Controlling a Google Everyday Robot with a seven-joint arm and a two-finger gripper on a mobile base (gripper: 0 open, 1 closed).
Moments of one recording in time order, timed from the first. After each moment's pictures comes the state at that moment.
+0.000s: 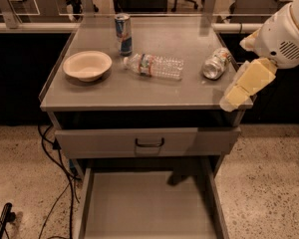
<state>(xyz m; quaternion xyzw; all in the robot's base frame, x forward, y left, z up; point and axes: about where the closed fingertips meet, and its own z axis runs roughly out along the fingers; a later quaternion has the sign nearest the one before) 0.505 -0.179 0.958 -0.53 0.80 0.07 0.27</state>
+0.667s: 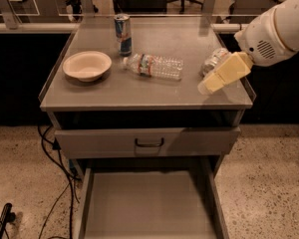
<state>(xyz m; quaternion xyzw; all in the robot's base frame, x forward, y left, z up) 0.545 -0.160 0.959 -0.46 0.81 0.08 0.35</state>
